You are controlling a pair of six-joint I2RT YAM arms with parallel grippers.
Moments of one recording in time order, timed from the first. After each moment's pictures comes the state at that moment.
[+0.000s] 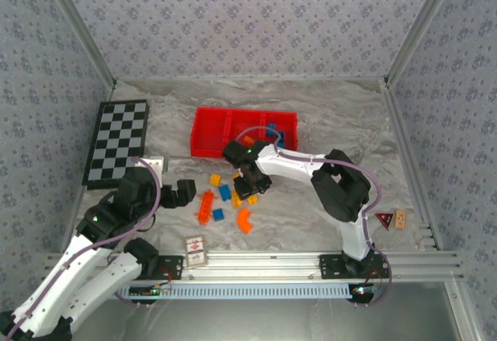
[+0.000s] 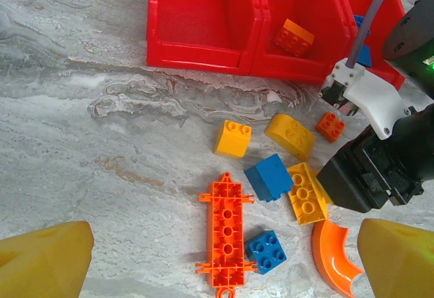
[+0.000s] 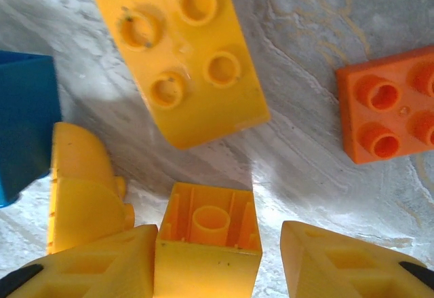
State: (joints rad) left arm -0.61 0.55 0.73 -0.87 -0.12 -0.53; right arm 0.90 1.97 1.42 -0.92 -0.02 0.43
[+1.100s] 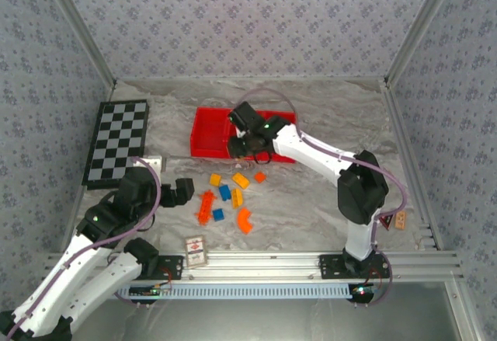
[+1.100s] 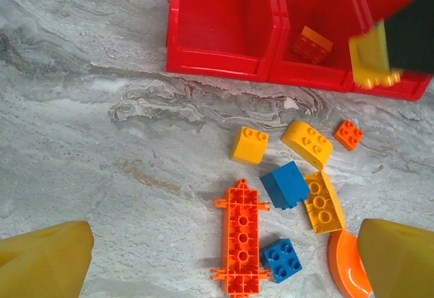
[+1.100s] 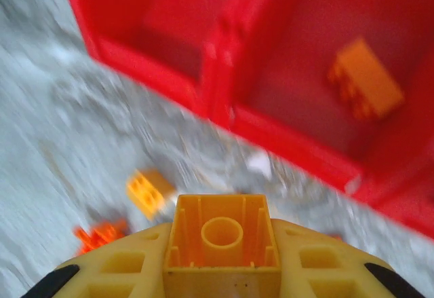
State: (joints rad) left arm -0.61 0.55 0.73 -0.88 -0.17 -0.53; right arm 0.79 1.87 1.62 -0.70 -0.03 0.44
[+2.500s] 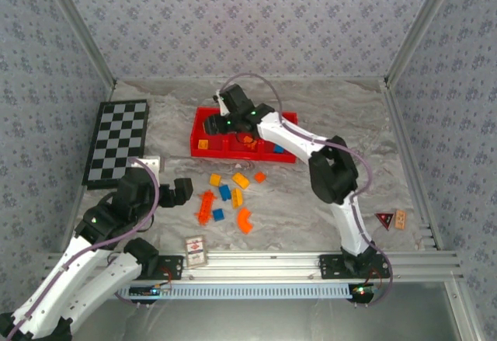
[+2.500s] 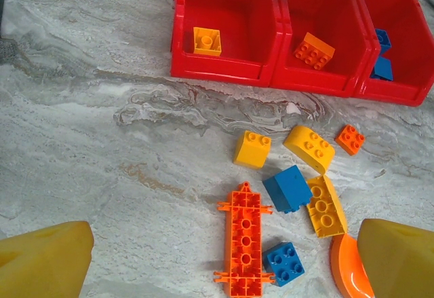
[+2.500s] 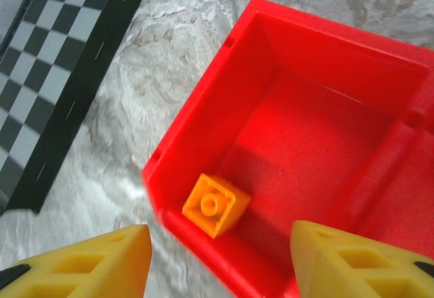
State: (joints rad) left arm -0.61 0.54 0.73 -0.88 -0.19 -0.53; right arm 0.74 2.12 1.84 -0.47 -0.16 0.39
